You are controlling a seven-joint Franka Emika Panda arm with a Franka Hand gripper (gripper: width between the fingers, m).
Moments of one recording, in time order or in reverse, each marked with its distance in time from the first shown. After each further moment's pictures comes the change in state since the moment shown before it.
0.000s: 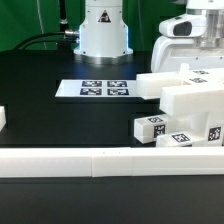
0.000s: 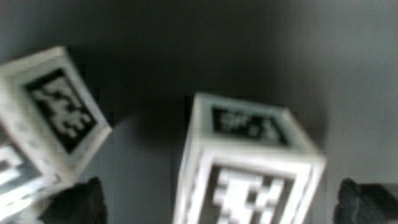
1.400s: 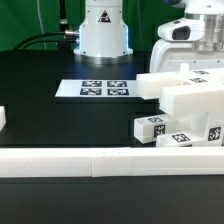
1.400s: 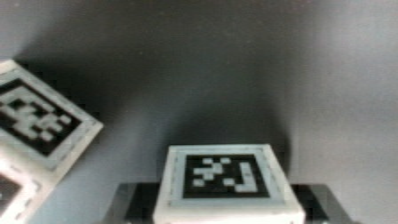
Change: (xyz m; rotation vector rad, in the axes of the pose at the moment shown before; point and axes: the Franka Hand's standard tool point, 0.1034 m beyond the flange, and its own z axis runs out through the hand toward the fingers) arm -0.007 0.004 0.012 -0.010 -0.014 -0.014
